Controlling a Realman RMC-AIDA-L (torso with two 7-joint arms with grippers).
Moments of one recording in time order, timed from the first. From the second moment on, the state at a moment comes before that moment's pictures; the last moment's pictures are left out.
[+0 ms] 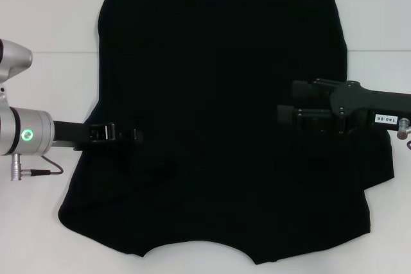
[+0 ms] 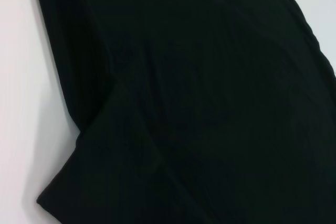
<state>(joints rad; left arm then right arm) -0.69 -2.06 0.62 0.64 2.41 1.20 -2.34 0.64 2.05 -0.62 -0.66 -1.96 -1.58 1.53</state>
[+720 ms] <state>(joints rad) -0.71 -2.05 0.63 0.64 2.40 1.21 -2.34 0.64 2.05 -0.62 -0.66 -1.97 -1.58 1.53</state>
